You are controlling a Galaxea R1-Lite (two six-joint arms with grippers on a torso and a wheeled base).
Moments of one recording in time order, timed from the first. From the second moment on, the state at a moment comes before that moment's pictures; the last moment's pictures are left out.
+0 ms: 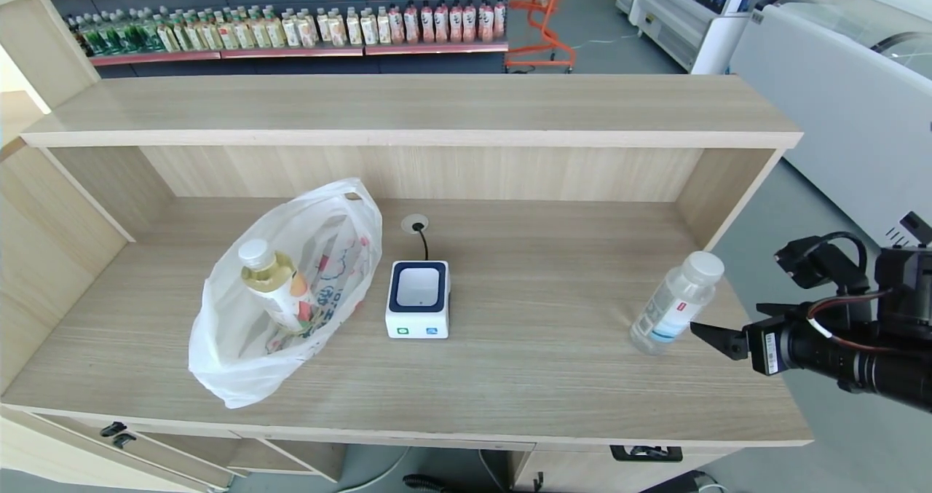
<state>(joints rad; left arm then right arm) 0.00 0.00 0.00 0.05 0.13 0.02 0.07 1.56 -0.47 -0.64 0.13 -0.19</state>
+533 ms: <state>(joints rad) 0.00 0.00 0.00 0.05 0.13 0.02 0.15 1.68 -0.49 -0.75 0.13 -0.19</state>
